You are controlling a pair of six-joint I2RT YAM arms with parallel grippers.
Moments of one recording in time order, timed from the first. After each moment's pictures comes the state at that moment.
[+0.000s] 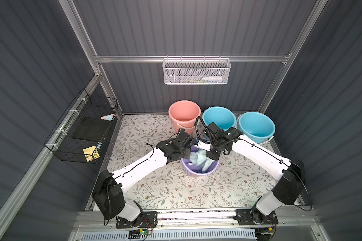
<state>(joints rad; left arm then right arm) -0.78 1.49 1.26 -0.73 -0.25 -0.59 0.75 1.59 1.49 -1.11 0.02 -0.44</state>
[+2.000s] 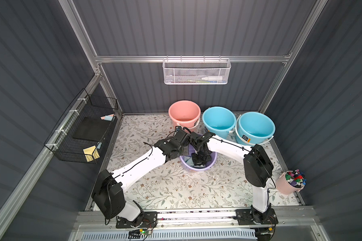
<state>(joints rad) -0.76 1.49 1.26 -0.70 -0.28 -0.61 0.83 1.96 1.58 -1.12 -0.07 0.55</state>
